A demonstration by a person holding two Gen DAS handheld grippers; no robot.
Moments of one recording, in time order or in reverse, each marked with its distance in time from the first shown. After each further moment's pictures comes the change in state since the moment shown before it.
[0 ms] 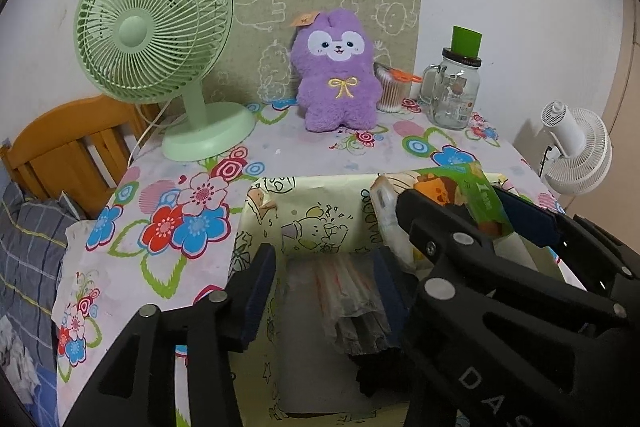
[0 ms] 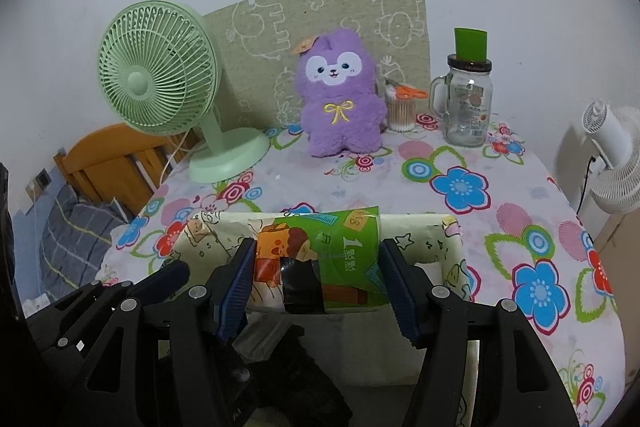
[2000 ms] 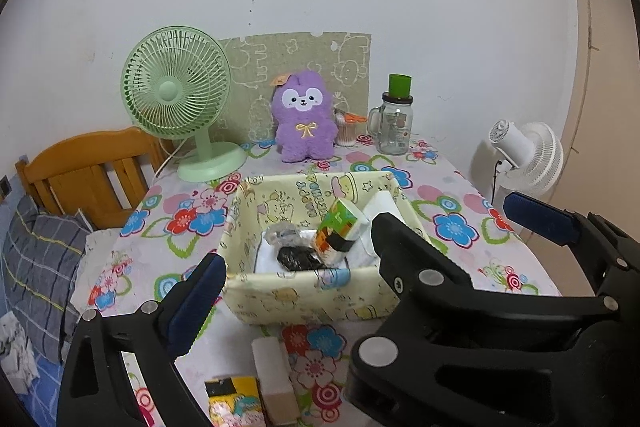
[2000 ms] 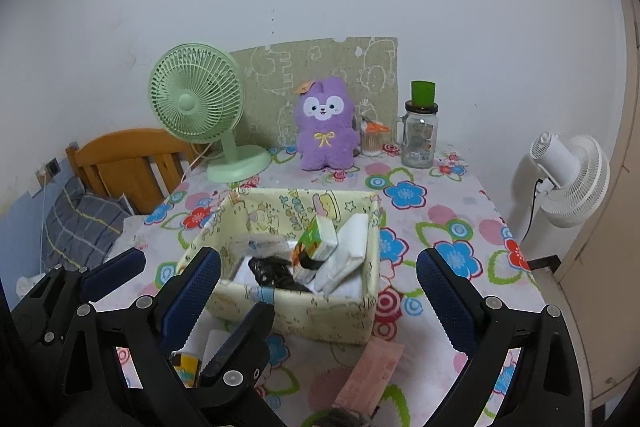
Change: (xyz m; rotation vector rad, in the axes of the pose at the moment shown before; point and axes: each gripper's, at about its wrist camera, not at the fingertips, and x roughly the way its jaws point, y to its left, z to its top) left arm -0.139 -0.046 -0.062 0.028 -0.173 -0.027; right arm -0.158 -0.002 -0.049 -0.064 -0.109 -0.052
